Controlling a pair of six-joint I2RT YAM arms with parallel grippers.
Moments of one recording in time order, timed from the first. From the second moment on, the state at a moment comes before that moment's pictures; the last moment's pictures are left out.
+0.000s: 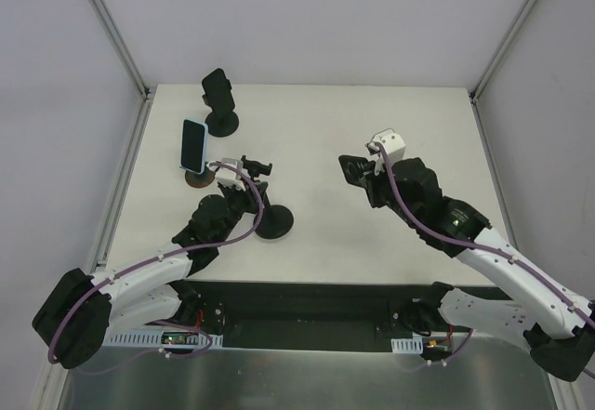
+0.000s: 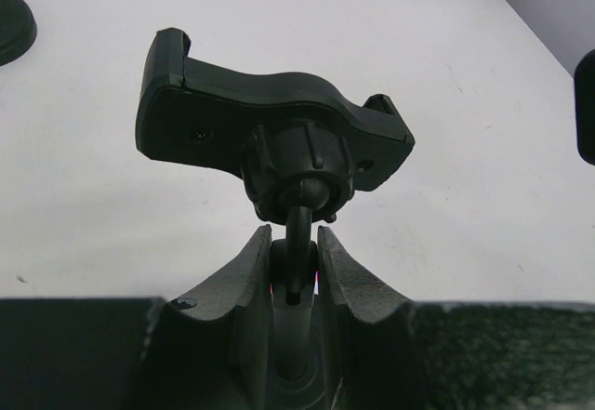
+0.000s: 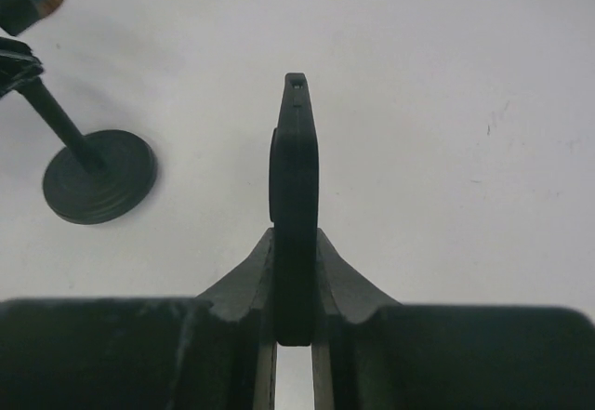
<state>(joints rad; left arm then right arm) -0.68 0.98 0.32 0.54 -0.28 -0.36 0.84 0.92 1.00 -0.51 0.33 0.11</state>
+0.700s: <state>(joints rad) -0.68 0.97 0.31 0.55 -0.13 -0.18 0.69 1.02 0.96 -0.69 0.27 0.10</state>
